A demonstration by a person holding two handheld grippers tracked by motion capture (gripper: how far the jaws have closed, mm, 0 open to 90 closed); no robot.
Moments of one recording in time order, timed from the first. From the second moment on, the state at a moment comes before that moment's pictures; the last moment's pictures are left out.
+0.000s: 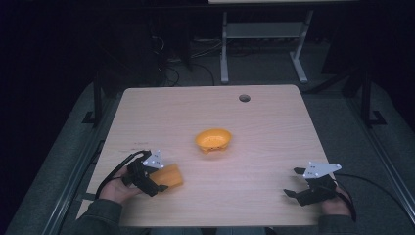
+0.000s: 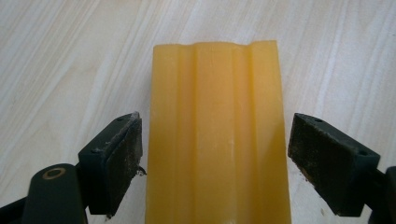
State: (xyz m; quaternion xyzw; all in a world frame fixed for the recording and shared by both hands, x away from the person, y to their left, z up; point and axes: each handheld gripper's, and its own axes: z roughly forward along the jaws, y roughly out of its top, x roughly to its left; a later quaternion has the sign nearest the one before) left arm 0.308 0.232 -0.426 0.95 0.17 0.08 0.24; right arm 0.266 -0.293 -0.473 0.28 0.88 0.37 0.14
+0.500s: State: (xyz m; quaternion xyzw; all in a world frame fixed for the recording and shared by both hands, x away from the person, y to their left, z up) left arm 0.312 0.222 -0.433 0.96 0.16 0.08 0.22; right arm 0.266 -0.293 -0.473 0.28 0.88 0.37 0.14
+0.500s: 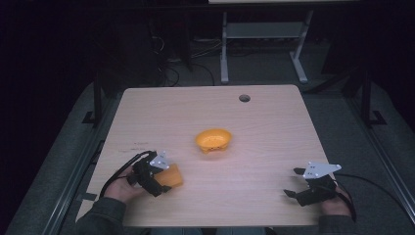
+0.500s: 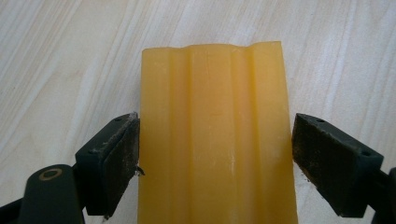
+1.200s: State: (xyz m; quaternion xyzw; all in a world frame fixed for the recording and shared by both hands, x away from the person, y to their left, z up) left arm 0.316 0.217 -0.446 0.97 0.16 0.07 0.19; right arm 0.267 -0.292 -0.474 0.28 0.88 0.36 0.14
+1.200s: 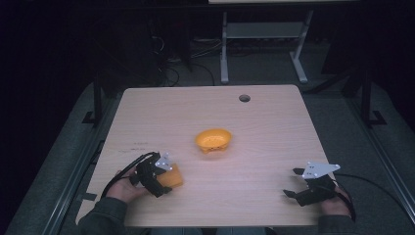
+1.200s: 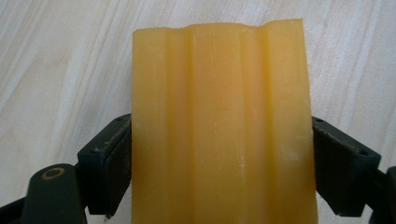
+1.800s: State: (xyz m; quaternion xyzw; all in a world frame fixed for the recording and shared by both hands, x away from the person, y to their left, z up) left arm 0.316 0.217 -0.444 0.97 0.16 0.06 0.19; right arm 0.266 -0.292 -0.473 0.28 0.88 0.36 0.14
